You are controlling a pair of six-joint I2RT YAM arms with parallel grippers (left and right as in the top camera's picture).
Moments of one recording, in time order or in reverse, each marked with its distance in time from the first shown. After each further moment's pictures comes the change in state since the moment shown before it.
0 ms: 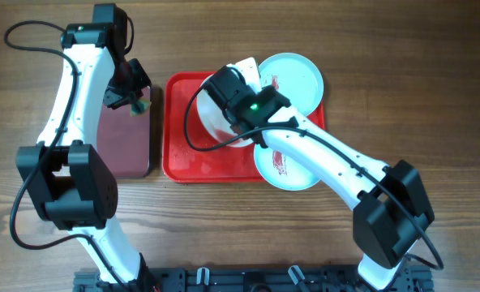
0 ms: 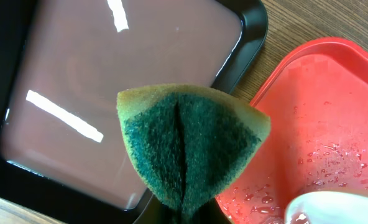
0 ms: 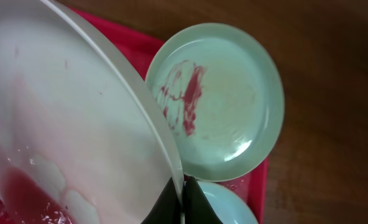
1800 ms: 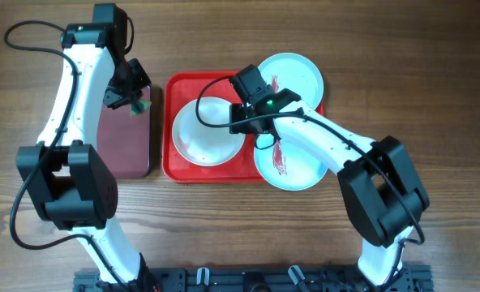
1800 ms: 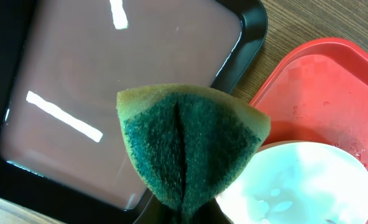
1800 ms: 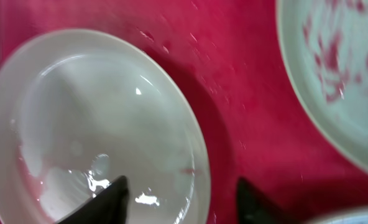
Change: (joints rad) left arm 0.000 0.000 0.000 0.000 0.000 0.000; right arm -0.151 0.089 -0.171 0.296 -0.666 0.220
